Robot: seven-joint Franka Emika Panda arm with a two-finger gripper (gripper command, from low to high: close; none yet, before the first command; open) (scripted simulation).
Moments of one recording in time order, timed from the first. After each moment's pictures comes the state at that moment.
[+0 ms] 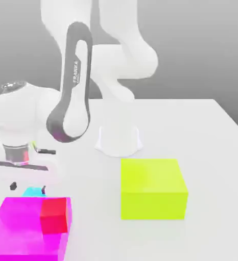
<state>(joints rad) -0.14 0.28 -0.40 -2.67 0.46 2.92 -0.02</state>
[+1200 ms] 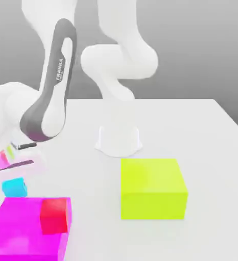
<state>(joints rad) -0.16 0.33 -0.52 -2.39 0.04 2.44 -0.33</state>
